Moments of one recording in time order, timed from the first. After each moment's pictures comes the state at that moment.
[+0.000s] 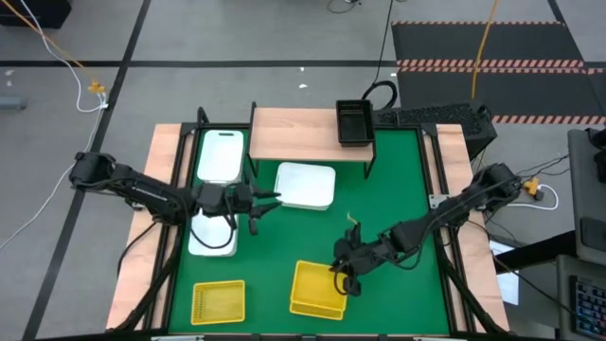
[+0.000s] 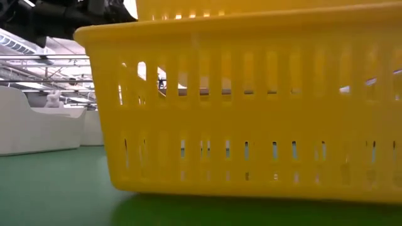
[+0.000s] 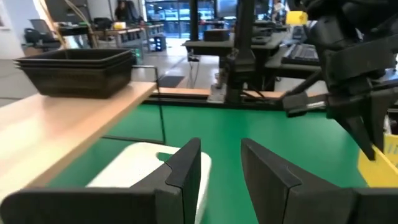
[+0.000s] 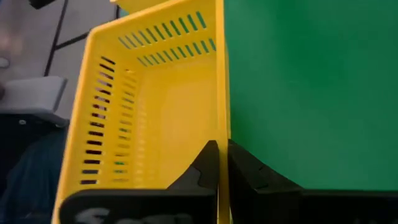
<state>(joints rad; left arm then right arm) -0.15 1.20 0.39 0.76 -0.28 0.00 0.49 1.56 0.94 -0.13 0.13 0.71</state>
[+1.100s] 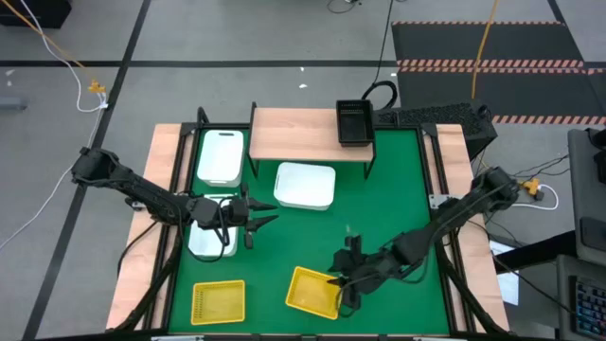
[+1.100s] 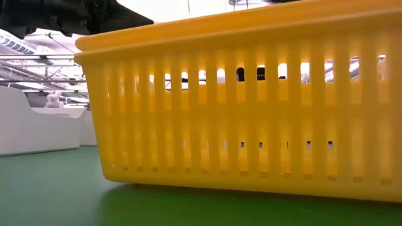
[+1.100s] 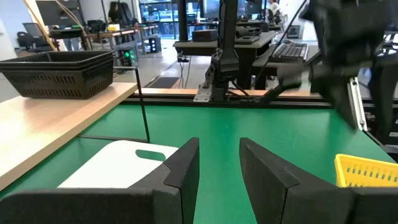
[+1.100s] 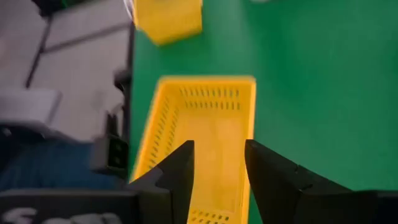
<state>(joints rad) -0.32 1.20 0.39 0.76 -0.44 0.00 0.58 1.57 1.14 -0.32 0.28 0.71</state>
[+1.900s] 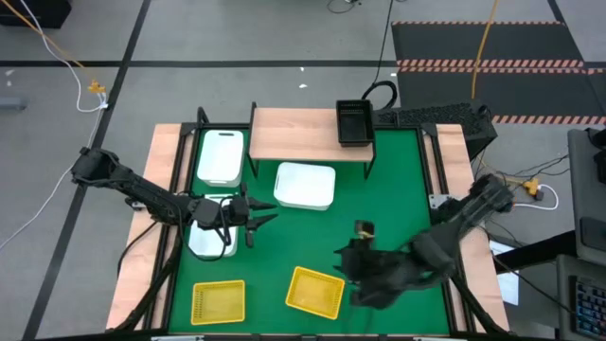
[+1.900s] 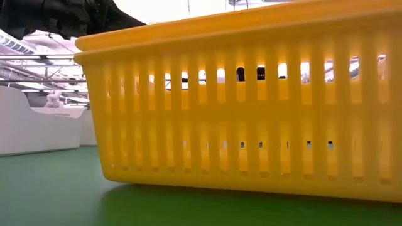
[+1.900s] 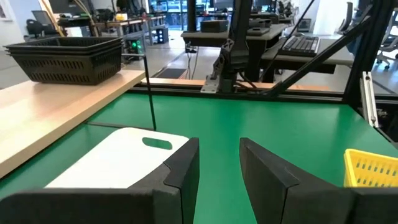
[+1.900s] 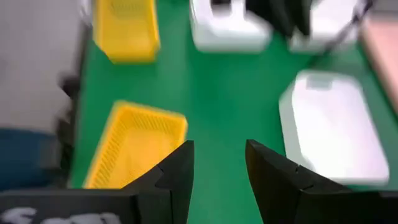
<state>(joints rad) -0.32 1.20 0.39 0.72 -0.47 -0.05 0.62 1.71 1.81 -1.09 0.54 0.53</state>
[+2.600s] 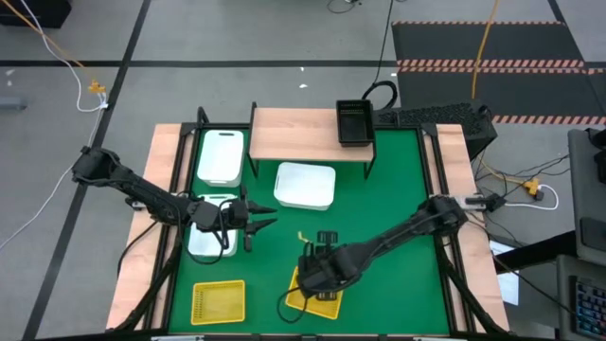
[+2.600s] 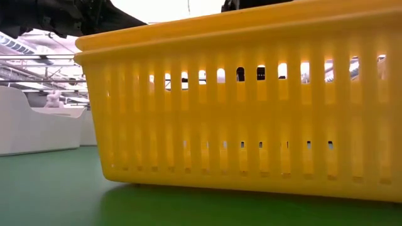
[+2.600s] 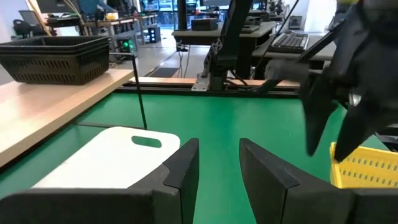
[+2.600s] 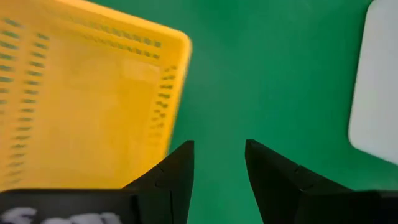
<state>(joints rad) -0.36 1.20 0.39 0.71 -0.47 -0.04 0.45 2.12 1.92 -1.21 0.26 0.44</state>
